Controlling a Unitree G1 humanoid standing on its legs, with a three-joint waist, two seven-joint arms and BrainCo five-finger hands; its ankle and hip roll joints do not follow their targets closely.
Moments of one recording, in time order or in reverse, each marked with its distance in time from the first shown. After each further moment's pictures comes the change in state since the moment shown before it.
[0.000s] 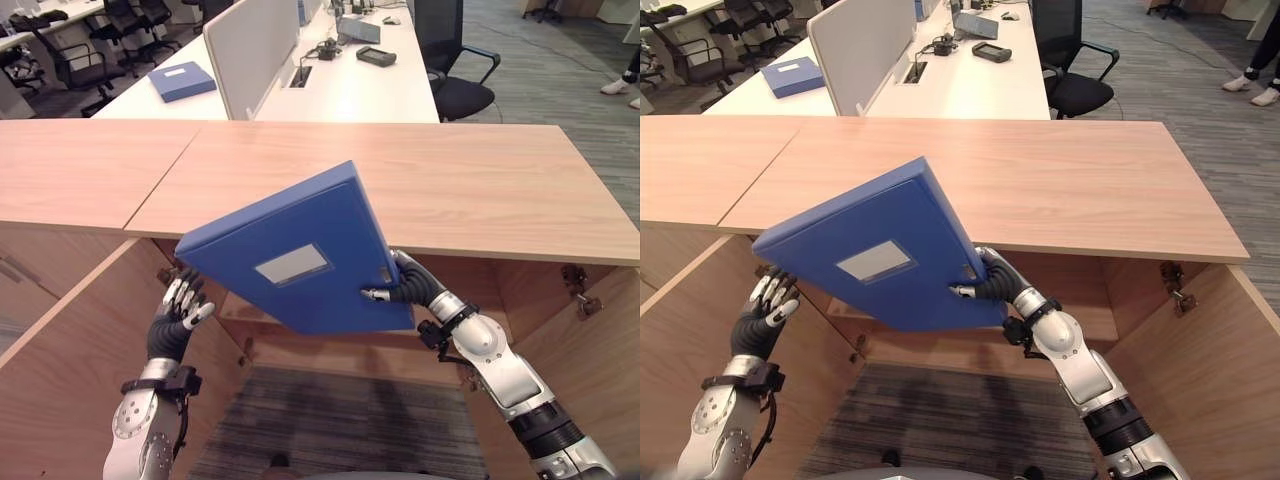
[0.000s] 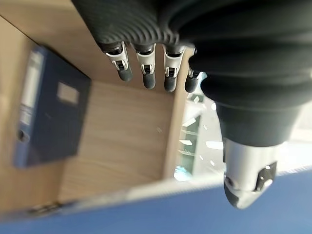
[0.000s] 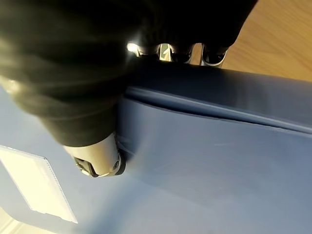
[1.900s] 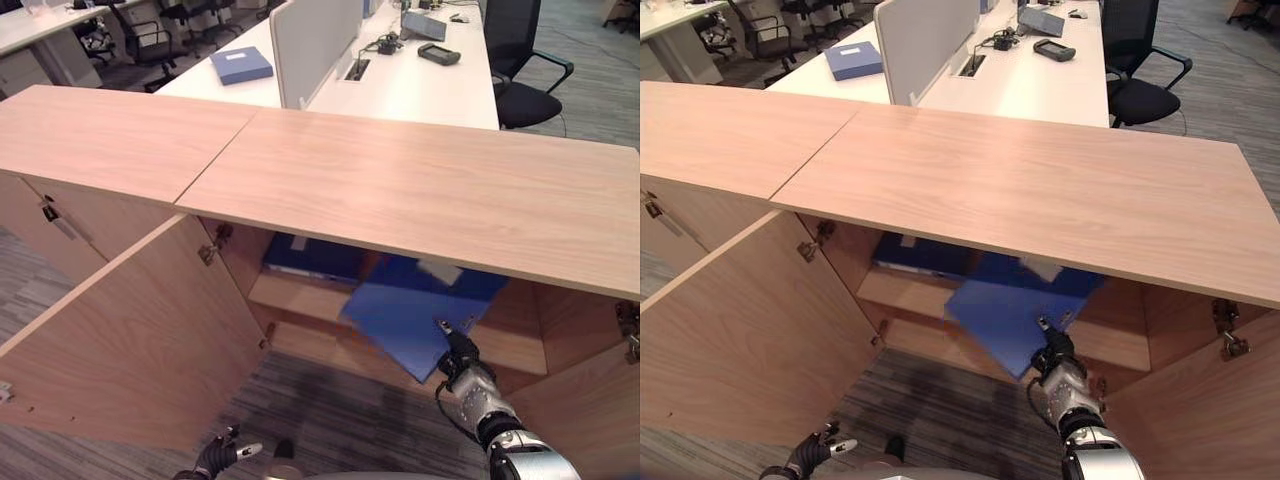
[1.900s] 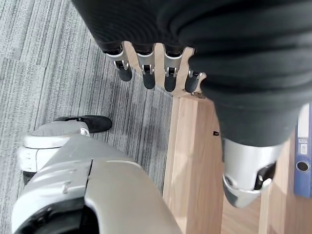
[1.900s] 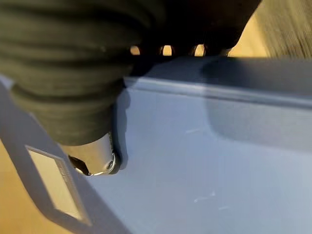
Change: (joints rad) left arm -0.043 -0.031 -0.288 0.810 0.428 0.057 0.035; right arm -0.131 0.284 -0.371 1.057 0.965 0.020 -0.245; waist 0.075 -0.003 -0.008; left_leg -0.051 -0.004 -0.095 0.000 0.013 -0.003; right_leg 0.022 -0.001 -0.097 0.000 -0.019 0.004
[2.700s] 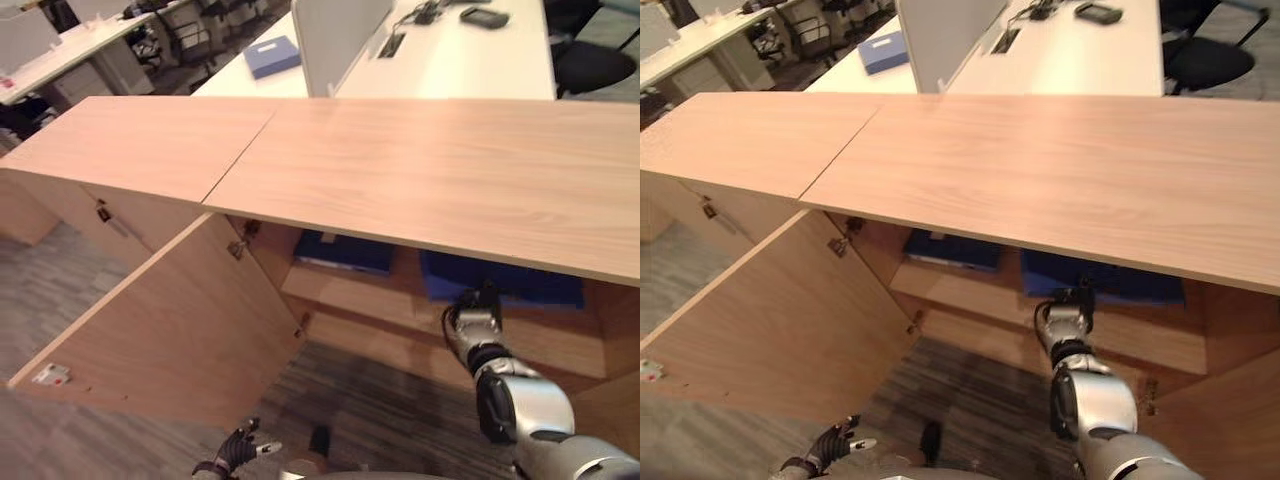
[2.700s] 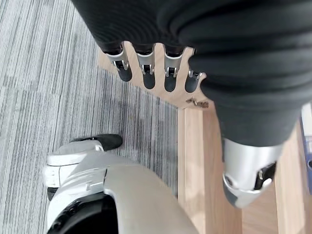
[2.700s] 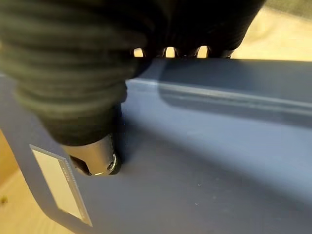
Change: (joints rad) left arm -0.008 0.005 -0.190 -0.100 -0.008 0.023 0.048; right arm -0.417 -0.067 -0.199 0.164 0.448 -0.139 -0.192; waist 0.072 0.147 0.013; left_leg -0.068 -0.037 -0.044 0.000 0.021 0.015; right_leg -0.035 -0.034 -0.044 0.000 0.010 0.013
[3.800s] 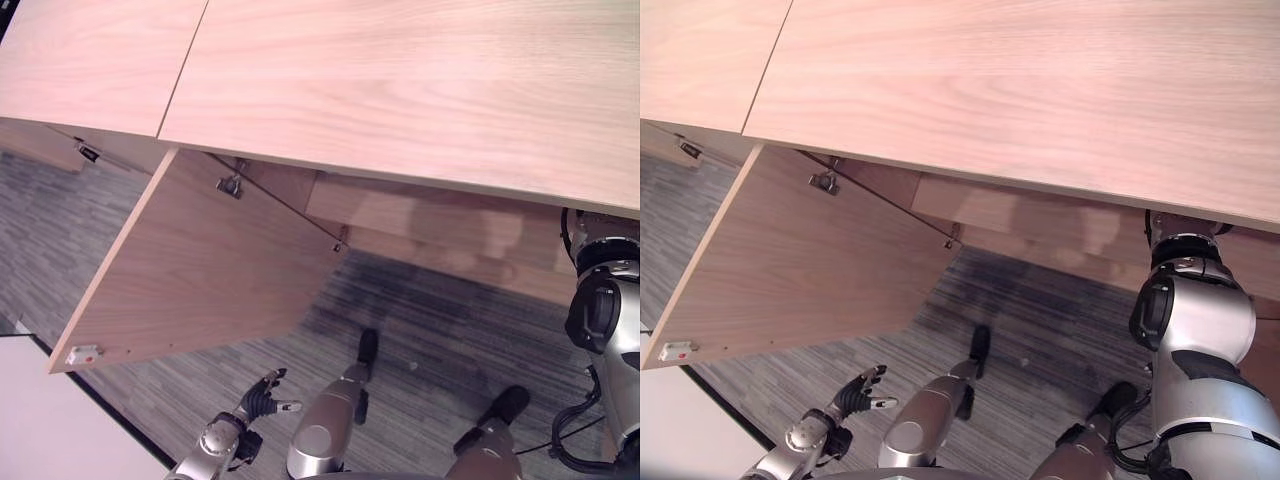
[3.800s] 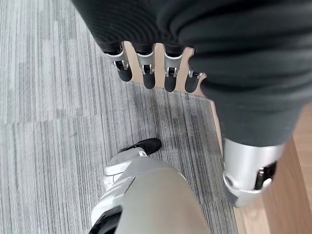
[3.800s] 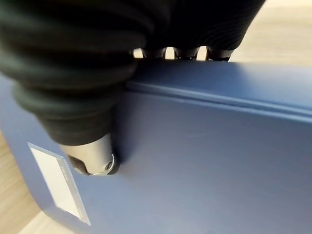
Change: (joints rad) left arm -0.167 0.087 -0.153 -0.123 -0.009 -0.071 0.009; right arm -0.421 -0.417 -0.039 0.155 -0.001 -0.062 -0.092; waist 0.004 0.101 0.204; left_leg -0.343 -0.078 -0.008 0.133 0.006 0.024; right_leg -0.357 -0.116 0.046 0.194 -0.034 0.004
